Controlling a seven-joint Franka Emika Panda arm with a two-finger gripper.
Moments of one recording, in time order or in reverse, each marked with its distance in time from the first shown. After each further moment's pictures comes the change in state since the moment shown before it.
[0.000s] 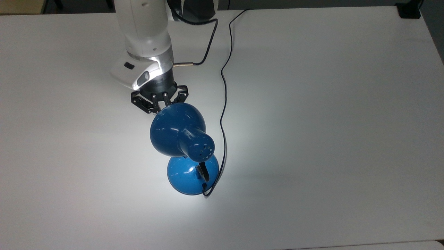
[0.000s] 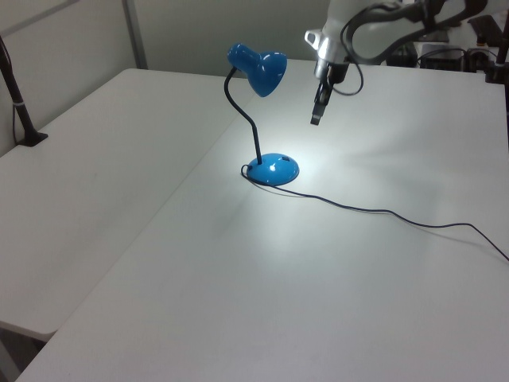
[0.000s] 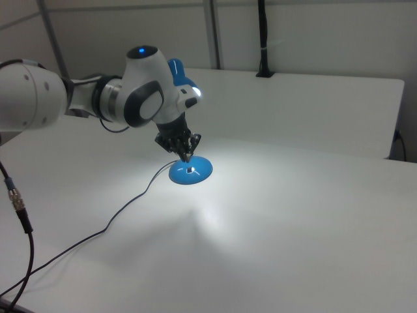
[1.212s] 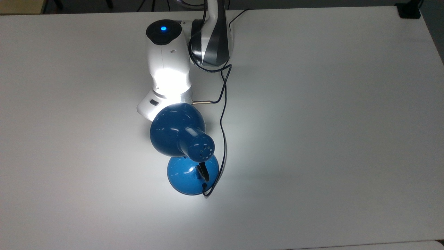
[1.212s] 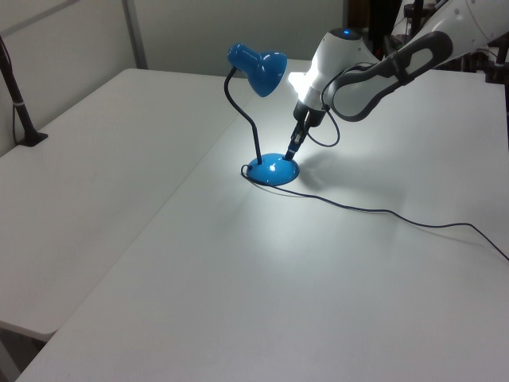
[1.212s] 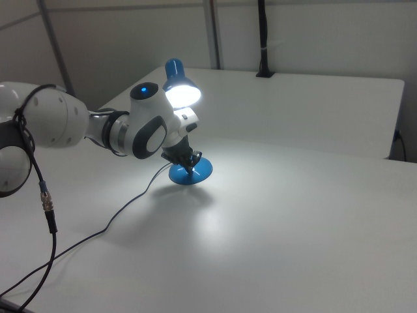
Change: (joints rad) arm 0.040 0.185 0.014 0.005 0.037 0.309 0.065
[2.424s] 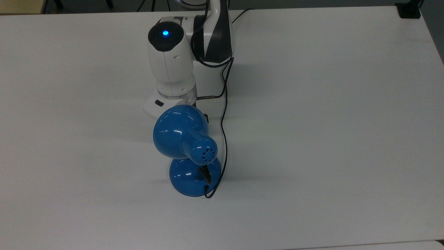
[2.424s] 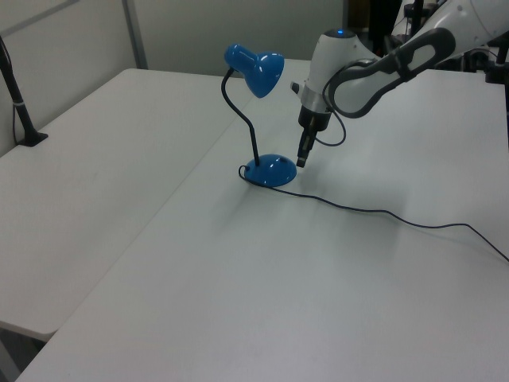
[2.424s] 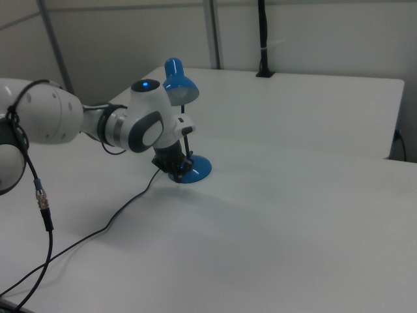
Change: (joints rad) arm 0.001 -0.032 0.010 -0.002 0.000 -0.204 0.000
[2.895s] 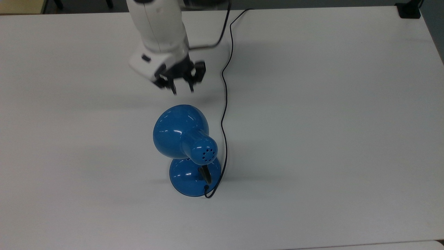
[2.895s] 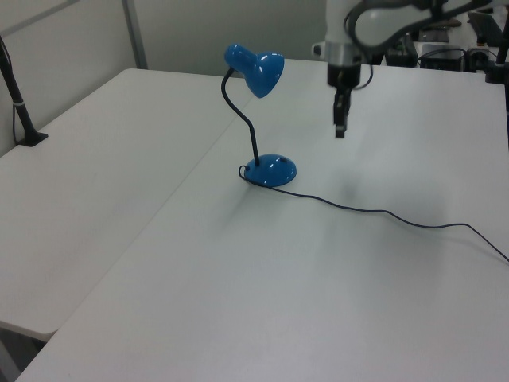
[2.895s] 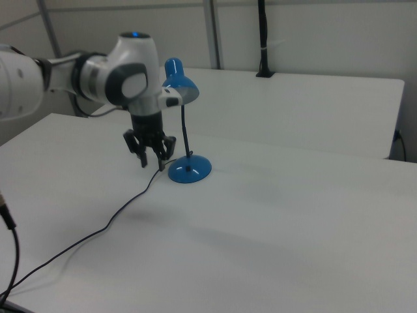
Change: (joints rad) arm -0.024 -0.250 -0.007 0.006 -0.005 -0.505 -0.001
